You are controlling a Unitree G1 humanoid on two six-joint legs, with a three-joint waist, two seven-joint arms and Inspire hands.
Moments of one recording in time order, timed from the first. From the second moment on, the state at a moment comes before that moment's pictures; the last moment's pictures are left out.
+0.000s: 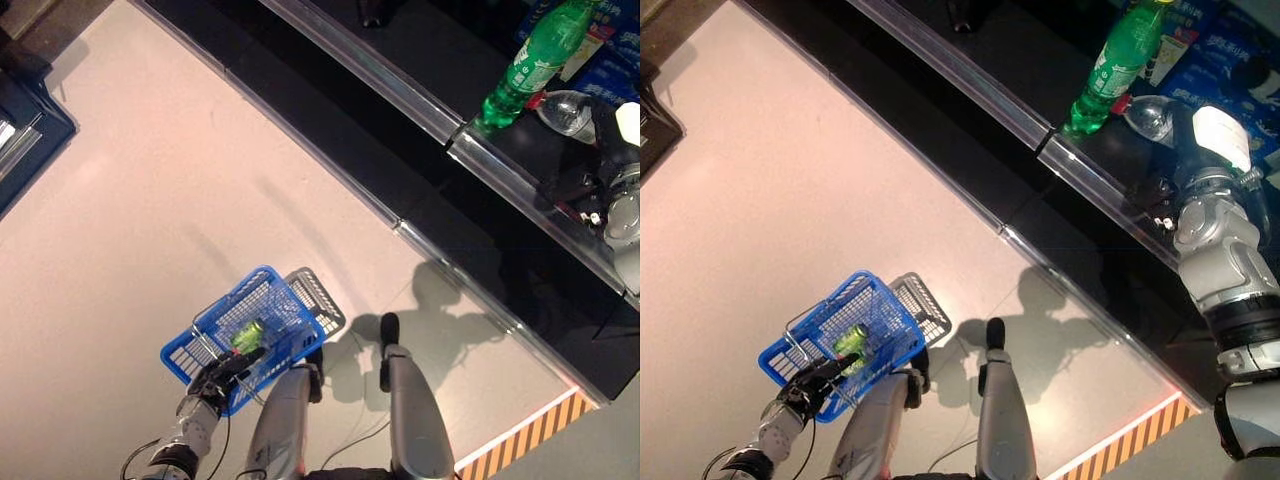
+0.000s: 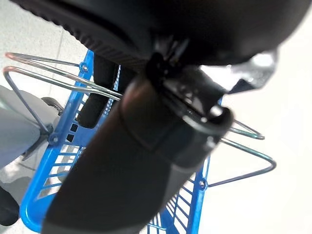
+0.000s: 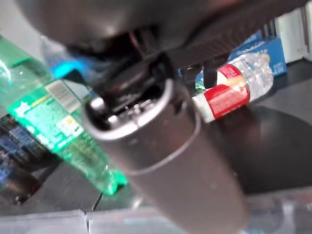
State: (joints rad) left arm -0.17 0.32 -0.07 0.95 -0.91 0.02 0.07; right arm -0.83 -1.07 0.37 0.44 -0.15 0.36 -0.12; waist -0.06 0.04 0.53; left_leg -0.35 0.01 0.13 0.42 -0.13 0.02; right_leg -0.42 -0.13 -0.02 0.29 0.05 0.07
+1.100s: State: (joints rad) left arm -0.20 0.34 -0.11 0.93 -0.92 0.02 0.05; right arm -0.98 -1.11 0.47 0.43 -0.21 0.48 -0.16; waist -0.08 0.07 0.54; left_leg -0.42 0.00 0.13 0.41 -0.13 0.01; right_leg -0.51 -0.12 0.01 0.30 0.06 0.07
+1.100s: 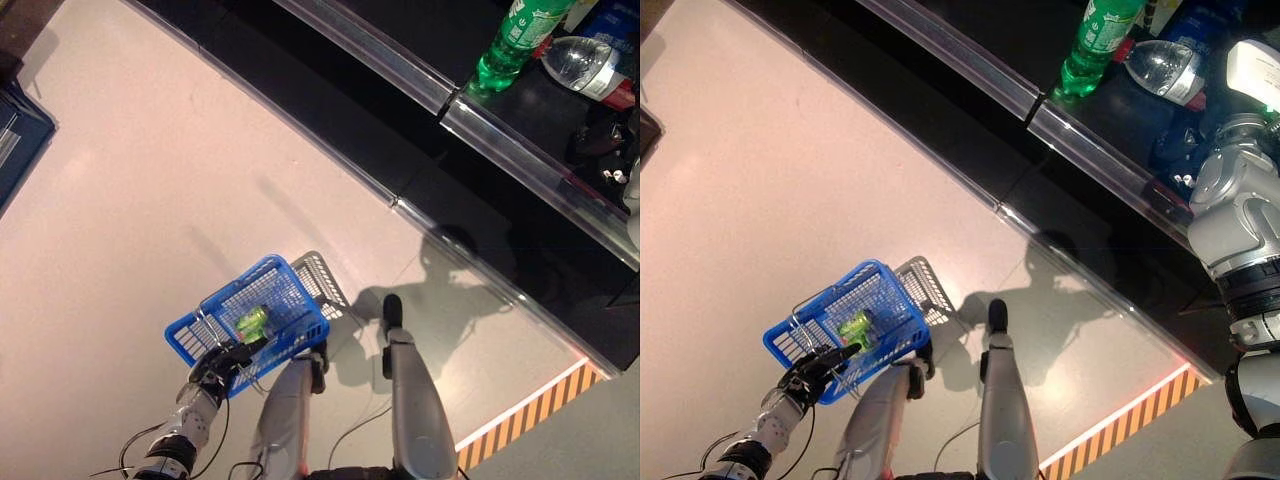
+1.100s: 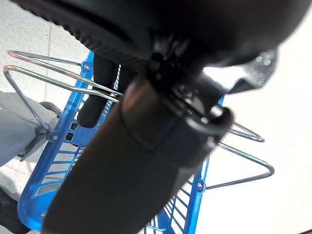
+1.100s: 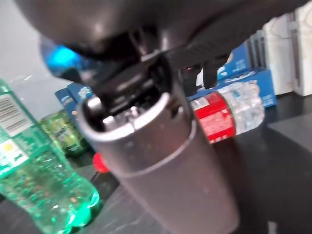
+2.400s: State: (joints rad) left arm -0.23 0.37 -0.14 0.93 -0.92 0.06 -0.02; right arm -1.40 -1.20 0.73 0.63 -0.19 0.50 0.21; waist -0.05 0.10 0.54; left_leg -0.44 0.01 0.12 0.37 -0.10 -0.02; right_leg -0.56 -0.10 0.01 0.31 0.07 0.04
